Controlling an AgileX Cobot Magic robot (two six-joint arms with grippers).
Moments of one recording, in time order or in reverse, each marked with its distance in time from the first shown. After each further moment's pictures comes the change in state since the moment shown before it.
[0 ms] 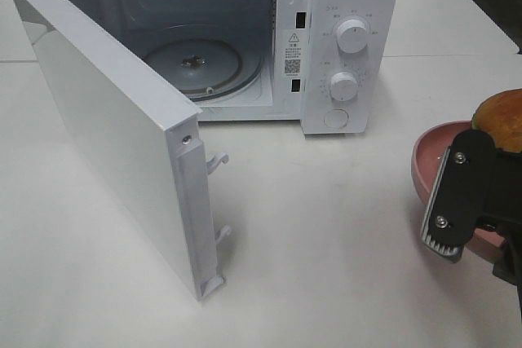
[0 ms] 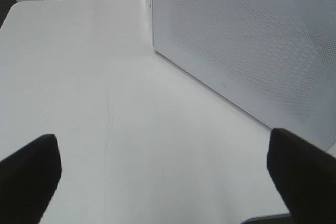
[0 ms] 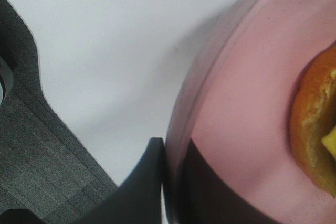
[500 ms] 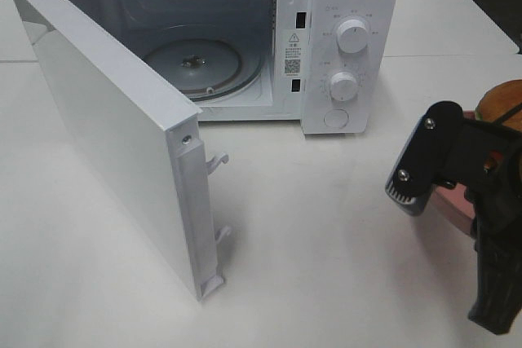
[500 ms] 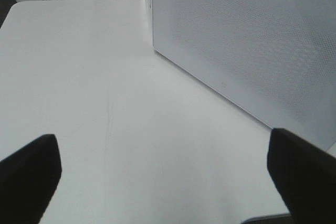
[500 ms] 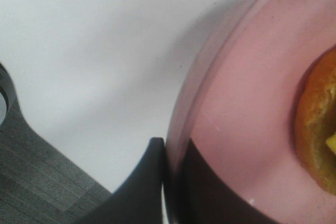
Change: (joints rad) left arm 0.000 0.000 0.000 0.000 0.000 0.000; right arm -0.077 0.140 -0.088 -0.004 0.000 0.064
